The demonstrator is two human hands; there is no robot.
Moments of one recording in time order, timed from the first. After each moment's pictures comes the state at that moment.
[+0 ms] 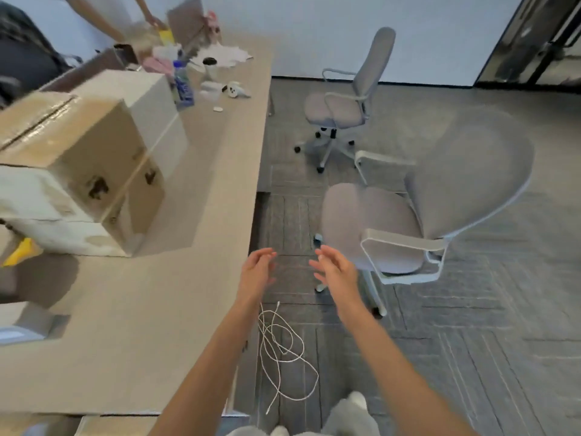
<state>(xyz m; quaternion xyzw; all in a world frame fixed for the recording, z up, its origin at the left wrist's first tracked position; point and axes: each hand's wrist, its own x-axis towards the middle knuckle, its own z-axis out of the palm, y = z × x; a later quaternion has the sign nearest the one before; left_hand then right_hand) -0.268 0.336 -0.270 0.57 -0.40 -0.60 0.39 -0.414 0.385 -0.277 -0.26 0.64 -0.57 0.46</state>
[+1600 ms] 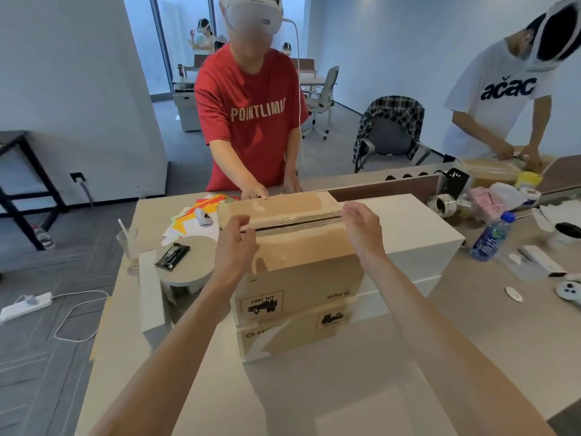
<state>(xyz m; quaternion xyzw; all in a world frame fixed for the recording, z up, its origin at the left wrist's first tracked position) 0.020 0.015 -0.135 0.80 -0.18 -0.05 0.57 -0.096 -0.183 -0.112 -0.74 0.30 -0.31 0.52</state>
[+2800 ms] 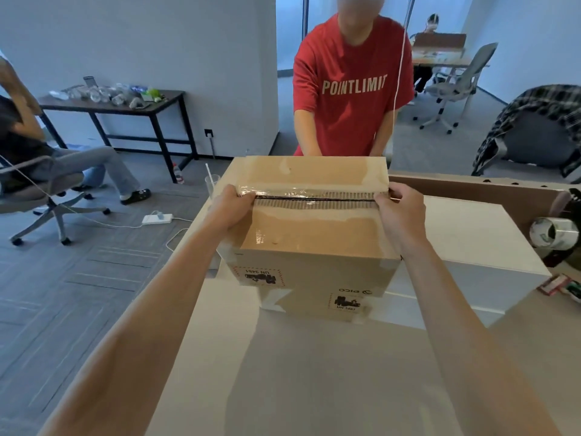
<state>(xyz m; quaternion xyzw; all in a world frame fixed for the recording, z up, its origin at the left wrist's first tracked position) -0.017 0.051 -0.108 0.90 0.07 -0.05 0.43 -0.105 -0.234 -0.105 -0.81 0.20 -0.25 0.49</state>
